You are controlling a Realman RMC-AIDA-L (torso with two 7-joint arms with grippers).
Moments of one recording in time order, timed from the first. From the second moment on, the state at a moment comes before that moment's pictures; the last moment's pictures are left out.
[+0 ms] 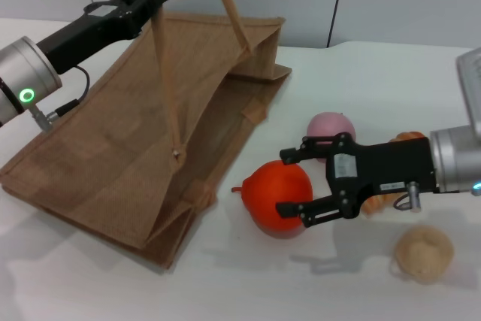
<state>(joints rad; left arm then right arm) -0.65 -2.03 0.35 0.37 -1.46 -1.40 1.83 0.87 2.00 -0.71 -0.24 -2.14 -1.50 1.05</state>
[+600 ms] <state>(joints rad) -0.66 -2.02 0.35 0.37 -1.47 -1.40 1.82 0.95 2.02 -0.88 -0.22 -2.14 -1.35 1.18</state>
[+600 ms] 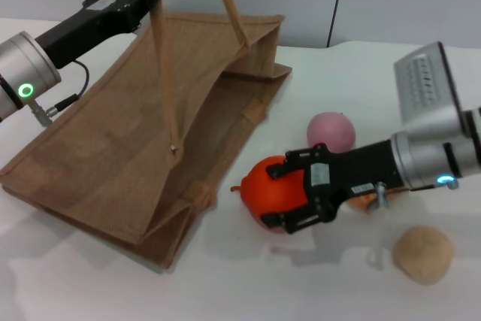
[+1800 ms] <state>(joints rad) -0.65 -2.02 0.35 0.37 -1.47 -1.40 1.82 1.00 2.03 -0.90 -0.15 -2.14 -1.14 1.21</state>
